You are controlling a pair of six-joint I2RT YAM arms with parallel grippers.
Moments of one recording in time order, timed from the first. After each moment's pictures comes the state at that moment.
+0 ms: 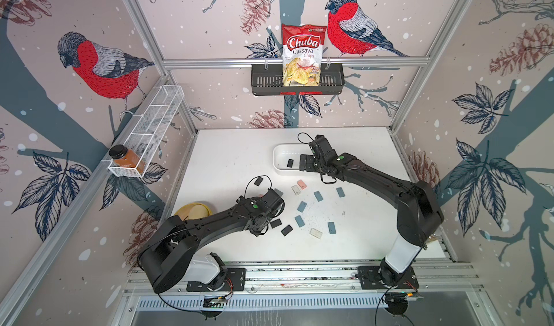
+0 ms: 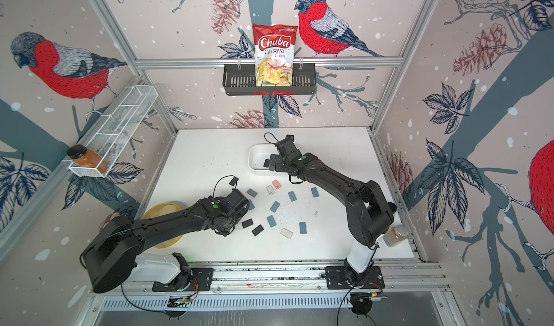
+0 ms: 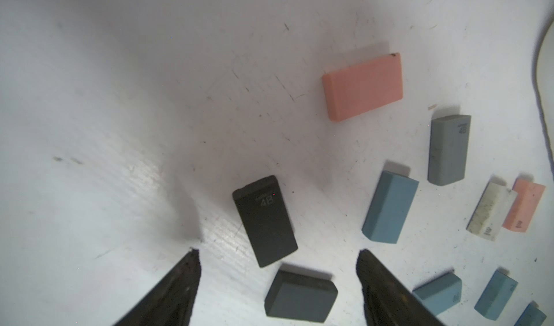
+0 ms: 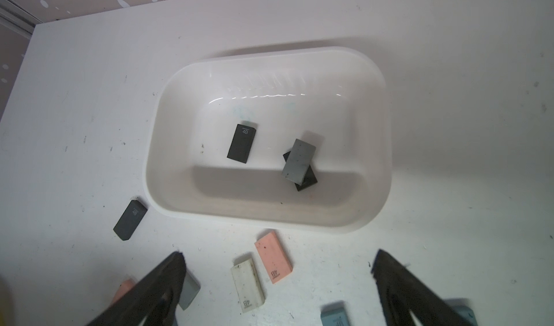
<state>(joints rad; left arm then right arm) -0.81 1.37 0.71 -0.63 -0.23 -1.67 0.69 1.74 1.35 -0.45 0.19 0.52</state>
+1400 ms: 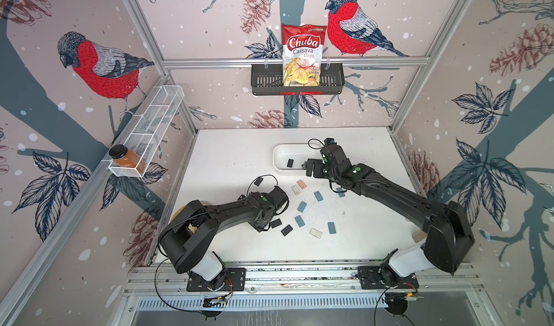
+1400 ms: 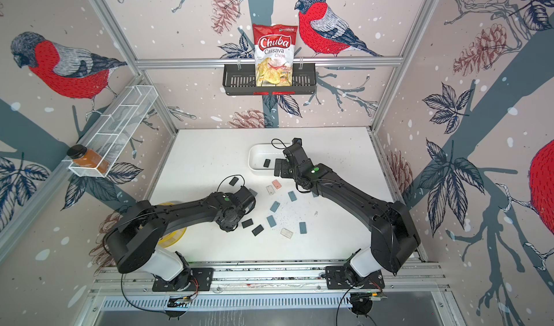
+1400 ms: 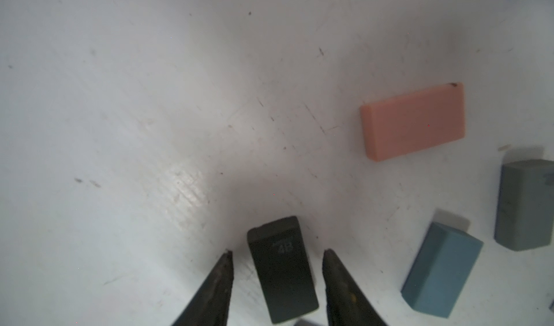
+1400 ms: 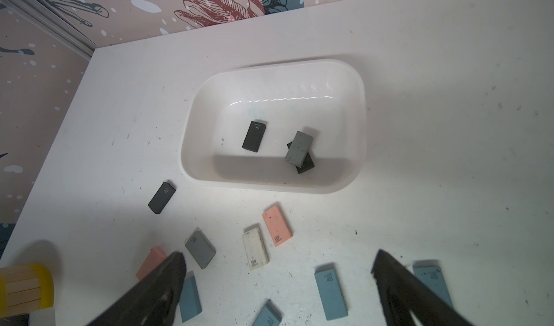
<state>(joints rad) -0.79 1.55 0.79 -0.70 -0.27 -1.68 0.72 1.50 1.17 -0.40 0.20 0.53</state>
